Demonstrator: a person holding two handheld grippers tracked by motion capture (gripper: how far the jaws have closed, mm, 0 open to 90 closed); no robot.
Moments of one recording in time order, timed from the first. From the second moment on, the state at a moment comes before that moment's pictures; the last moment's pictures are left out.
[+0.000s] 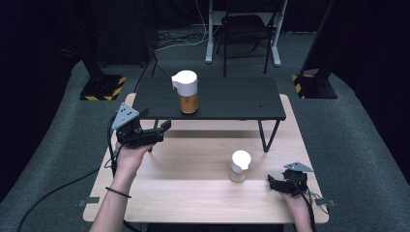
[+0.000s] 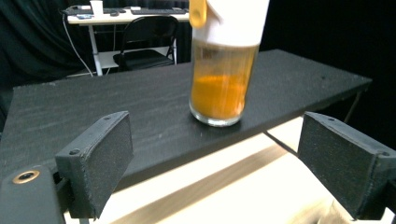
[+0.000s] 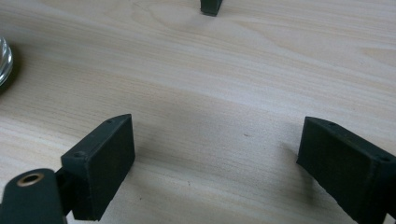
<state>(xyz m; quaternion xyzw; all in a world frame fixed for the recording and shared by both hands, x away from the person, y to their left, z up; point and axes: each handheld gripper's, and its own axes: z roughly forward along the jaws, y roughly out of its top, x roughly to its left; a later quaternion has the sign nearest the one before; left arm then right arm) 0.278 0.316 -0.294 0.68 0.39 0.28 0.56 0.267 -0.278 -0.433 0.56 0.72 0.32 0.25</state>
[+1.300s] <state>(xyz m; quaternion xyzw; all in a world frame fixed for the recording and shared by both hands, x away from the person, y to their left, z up) 0.228 0.338 -0.370 0.69 0.42 0.28 0.52 0.266 -0.277 -0.433 0.56 0.72 0.32 0.25</state>
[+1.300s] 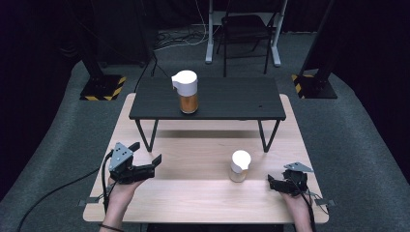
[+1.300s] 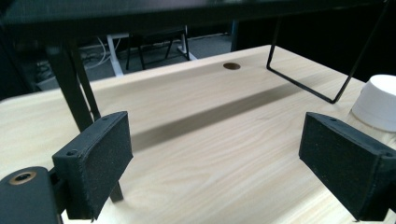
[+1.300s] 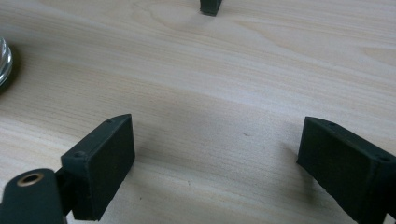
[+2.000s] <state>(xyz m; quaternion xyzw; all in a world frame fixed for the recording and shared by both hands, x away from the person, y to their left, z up) 0.241 0.344 -0.416 0.72 0.45 0.26 0.47 0.266 -0.277 -0.433 0.56 0.72 0.32 0.25</state>
